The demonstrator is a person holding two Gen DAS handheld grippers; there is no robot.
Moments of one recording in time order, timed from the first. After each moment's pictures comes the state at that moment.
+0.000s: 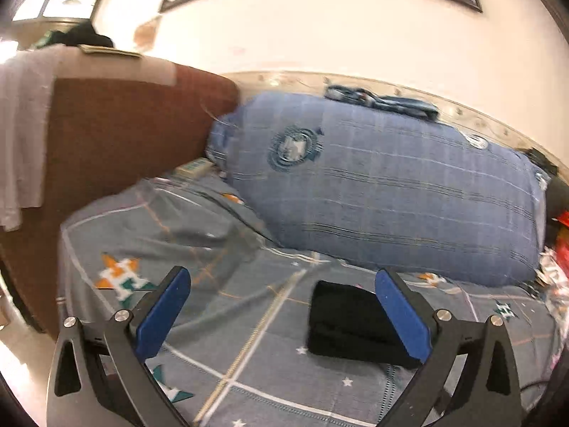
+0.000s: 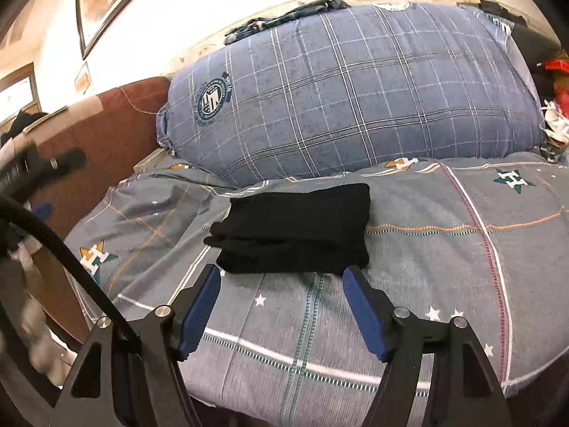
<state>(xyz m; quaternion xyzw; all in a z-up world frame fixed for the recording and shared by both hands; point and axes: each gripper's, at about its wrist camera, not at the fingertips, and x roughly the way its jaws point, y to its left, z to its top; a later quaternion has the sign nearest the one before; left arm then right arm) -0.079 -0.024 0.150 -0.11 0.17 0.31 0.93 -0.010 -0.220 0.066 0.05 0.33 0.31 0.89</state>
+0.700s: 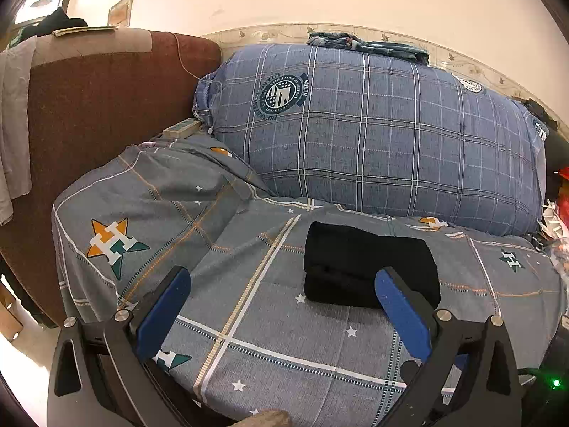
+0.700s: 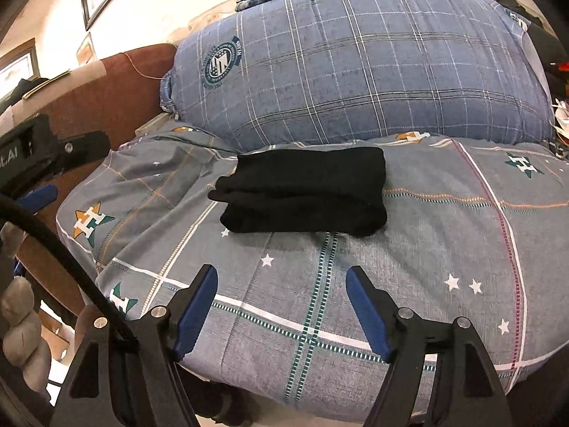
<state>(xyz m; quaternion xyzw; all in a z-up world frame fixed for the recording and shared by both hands) -0.063 -0.041 0.111 -0.09 0.27 0.28 0.92 -0.019 -0.203 0.038 0.01 0.37 0.32 0.87</state>
